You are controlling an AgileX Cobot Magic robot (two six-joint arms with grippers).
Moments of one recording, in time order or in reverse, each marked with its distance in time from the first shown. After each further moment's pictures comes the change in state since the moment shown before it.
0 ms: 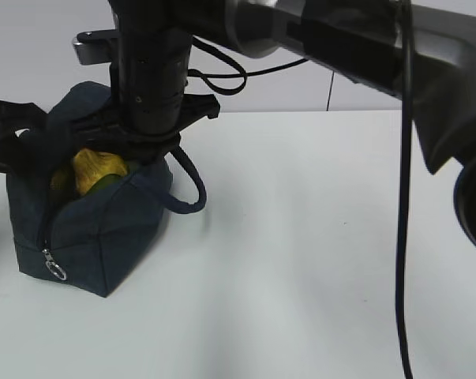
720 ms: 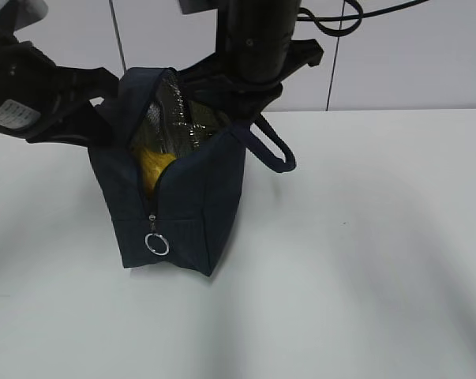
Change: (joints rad) left arm -0.202 0.026 -0.073 -0.140 -0.083 0.007; right arm -0.141 -0.247 0.252 -0.112 0.014 -0.067
